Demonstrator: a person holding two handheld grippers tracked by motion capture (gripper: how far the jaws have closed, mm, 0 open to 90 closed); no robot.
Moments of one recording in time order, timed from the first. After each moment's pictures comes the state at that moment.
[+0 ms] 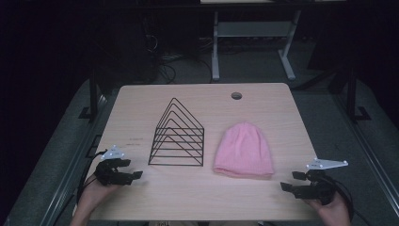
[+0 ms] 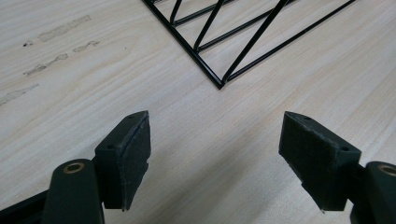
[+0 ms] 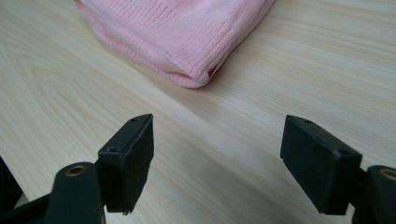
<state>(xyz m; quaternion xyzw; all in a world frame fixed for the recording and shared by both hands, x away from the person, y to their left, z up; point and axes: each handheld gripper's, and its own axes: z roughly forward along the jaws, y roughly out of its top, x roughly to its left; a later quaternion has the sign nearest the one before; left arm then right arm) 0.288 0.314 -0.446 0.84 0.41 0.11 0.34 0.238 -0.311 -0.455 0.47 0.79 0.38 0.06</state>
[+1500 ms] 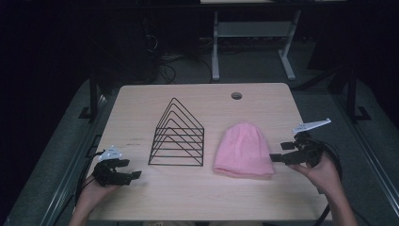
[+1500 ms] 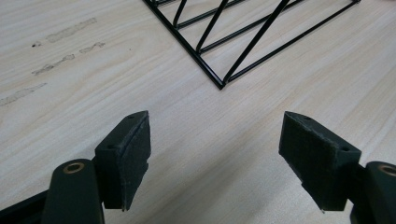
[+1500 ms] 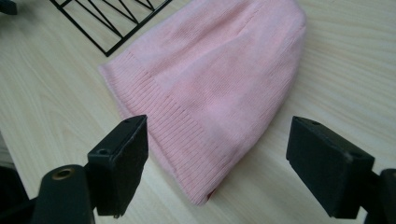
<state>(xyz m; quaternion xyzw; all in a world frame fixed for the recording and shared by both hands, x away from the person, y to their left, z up) 0.285 0.319 -0.444 0.83 0.41 0.11 0.35 0.320 -0.282 -0.392 0.43 0.82 0.37 0.03</state>
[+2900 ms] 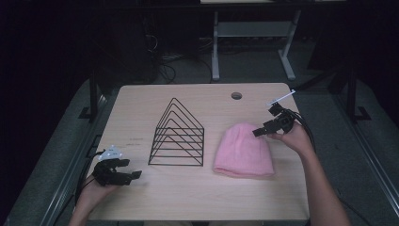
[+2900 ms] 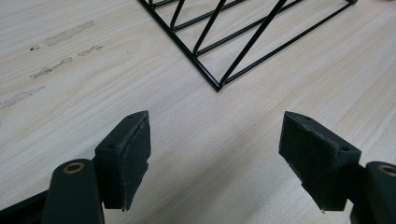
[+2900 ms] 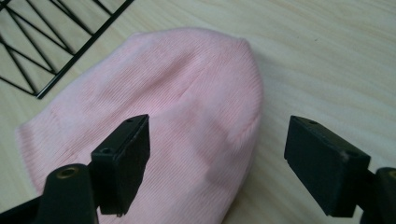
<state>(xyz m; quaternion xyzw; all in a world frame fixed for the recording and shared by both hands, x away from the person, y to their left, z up) 0.285 0.317 -0.443 0.84 0.41 0.11 0.35 0.441 -0.245 -0.409 0.43 0.85 0.31 -0.01</state>
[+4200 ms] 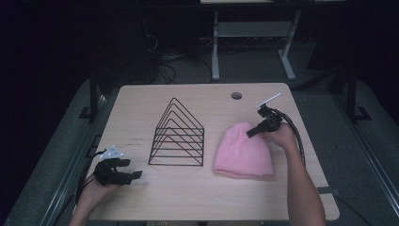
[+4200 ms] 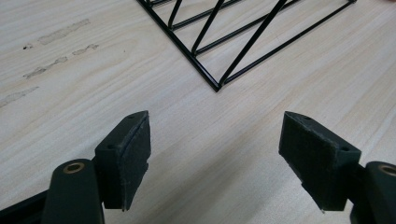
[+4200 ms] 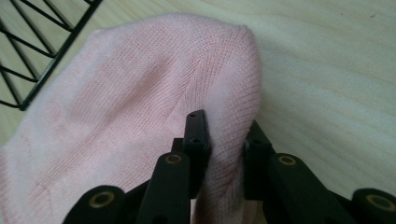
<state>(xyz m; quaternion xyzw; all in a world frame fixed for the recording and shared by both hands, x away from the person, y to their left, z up) 0.288 0.316 -0.444 0.84 0.41 0.10 0.35 0.469 -0.225 -0.445 0.45 0.84 0.29 -0.08</state>
